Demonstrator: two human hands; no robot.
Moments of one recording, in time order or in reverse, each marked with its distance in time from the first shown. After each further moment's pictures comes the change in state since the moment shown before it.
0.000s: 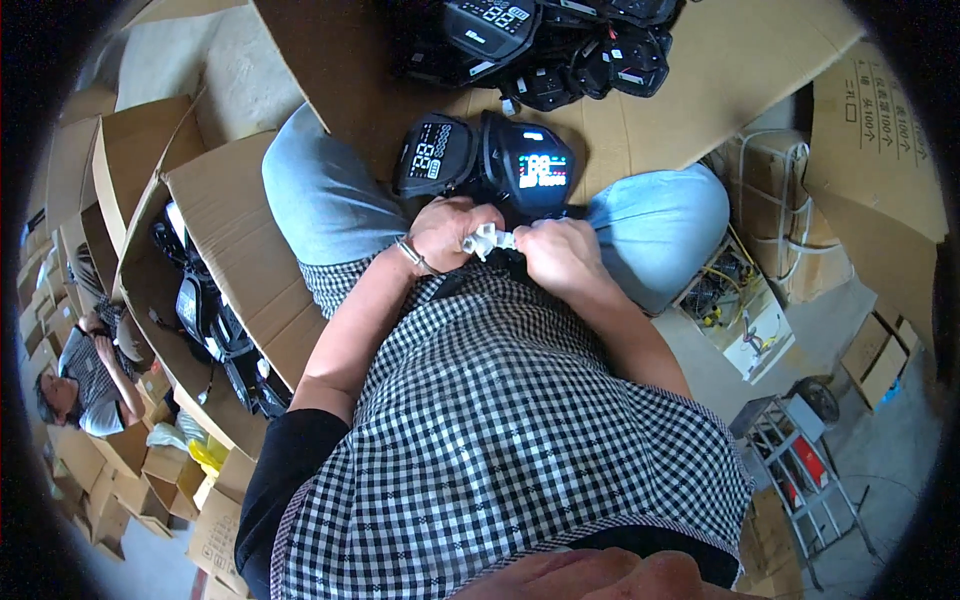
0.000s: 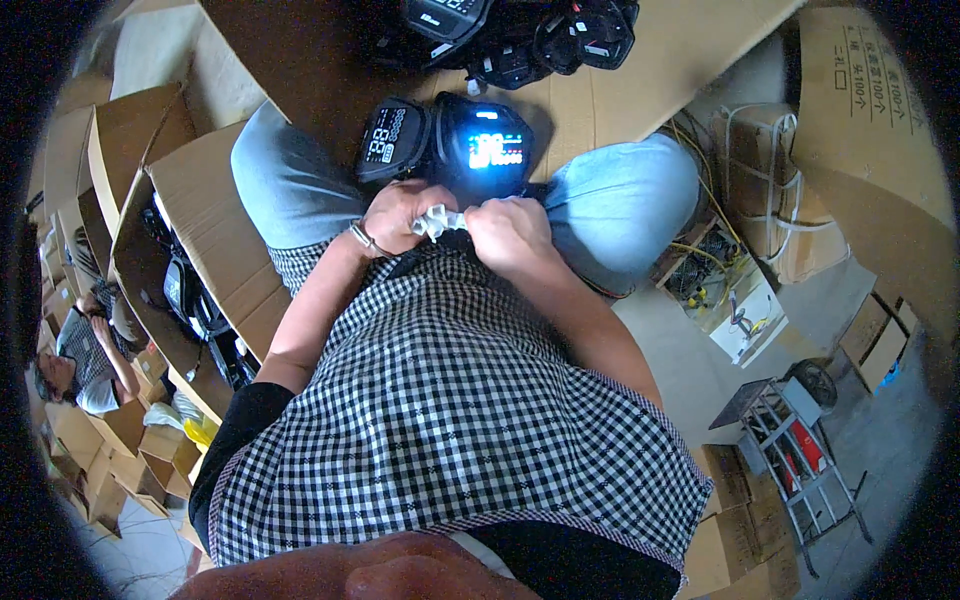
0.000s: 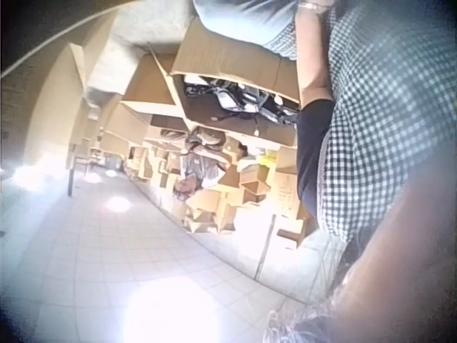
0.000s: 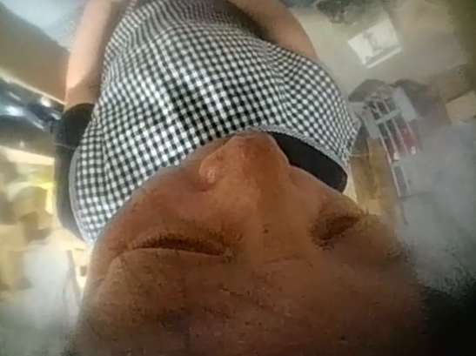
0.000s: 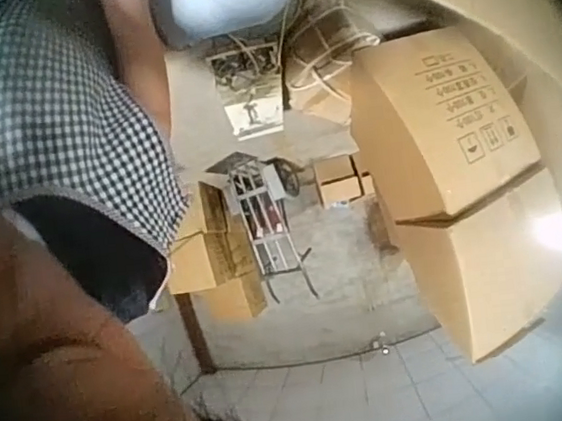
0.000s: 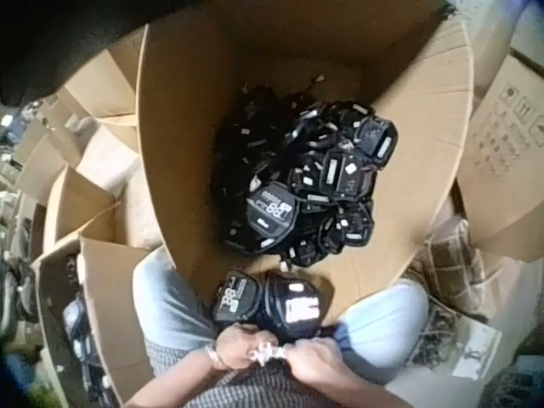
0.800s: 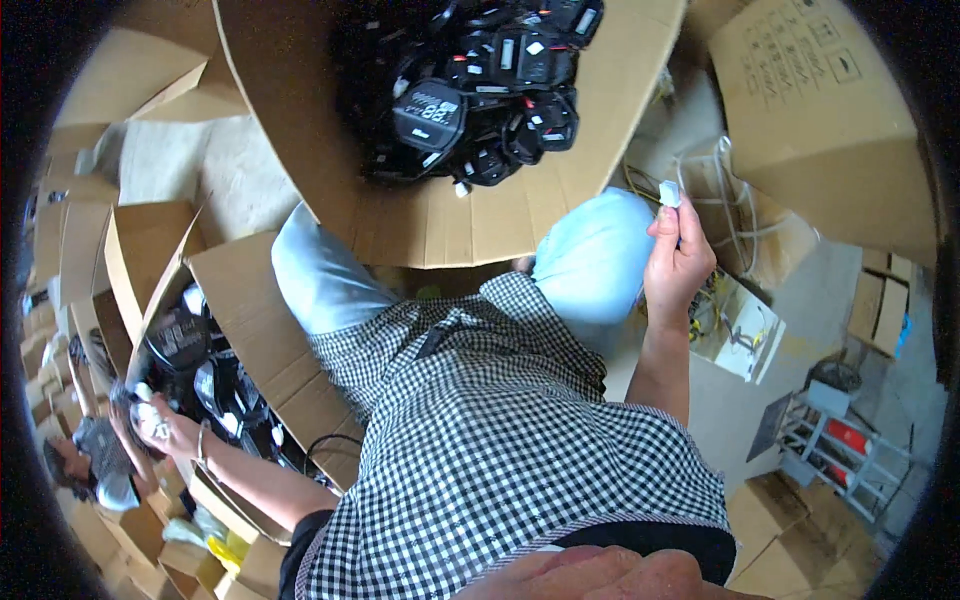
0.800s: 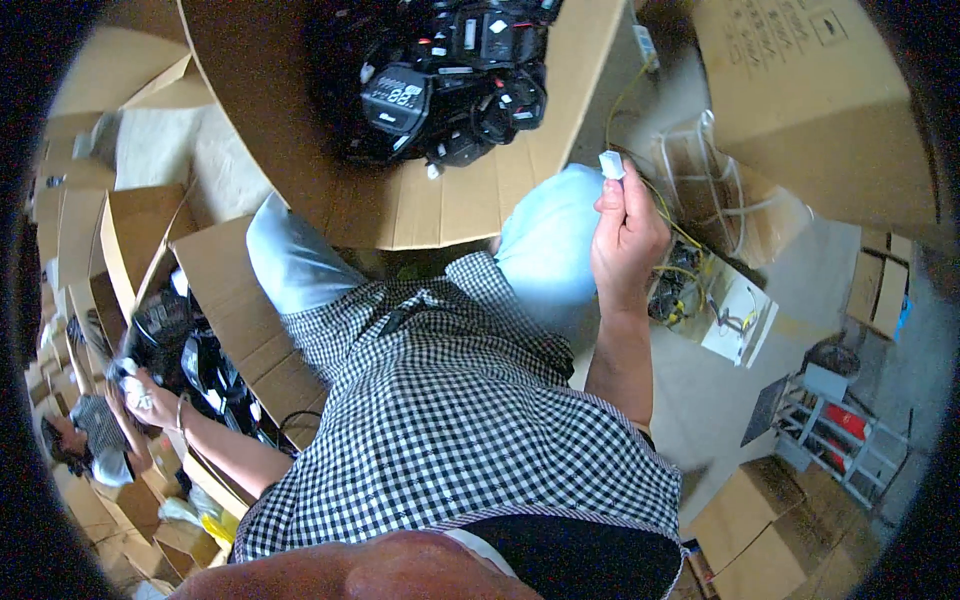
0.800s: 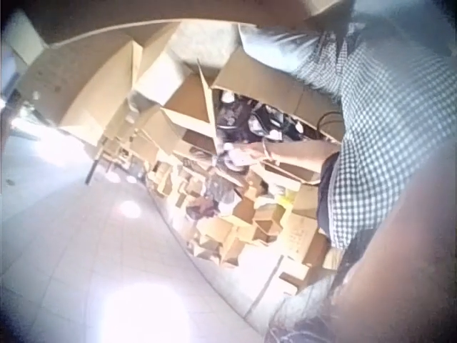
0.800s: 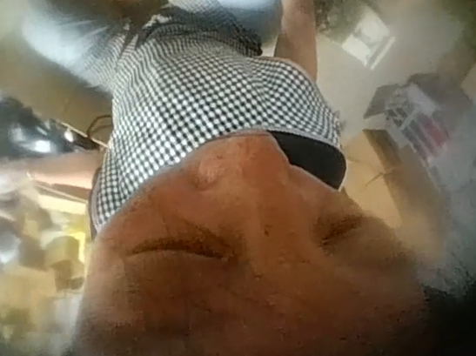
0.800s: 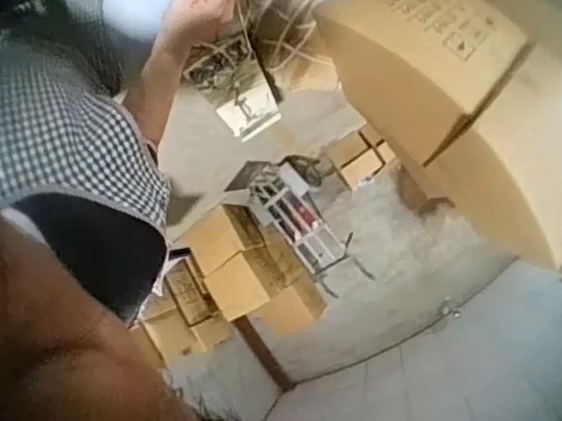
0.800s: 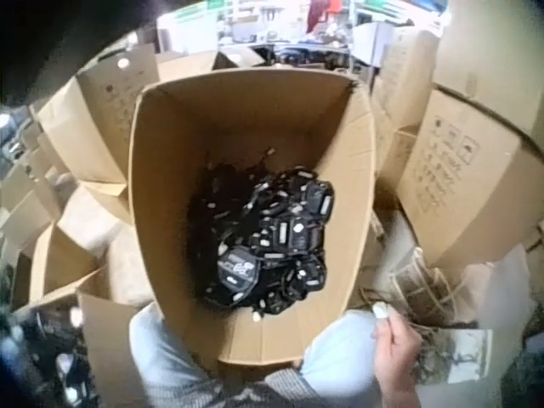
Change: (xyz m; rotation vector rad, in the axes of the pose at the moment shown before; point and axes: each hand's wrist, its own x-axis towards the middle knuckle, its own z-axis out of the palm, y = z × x) left_hand -0.301 0.013 -0.220 0.705 1.669 -0.658; right_hand -0.079 0.080 -0.081 0.375 1.333 0.355
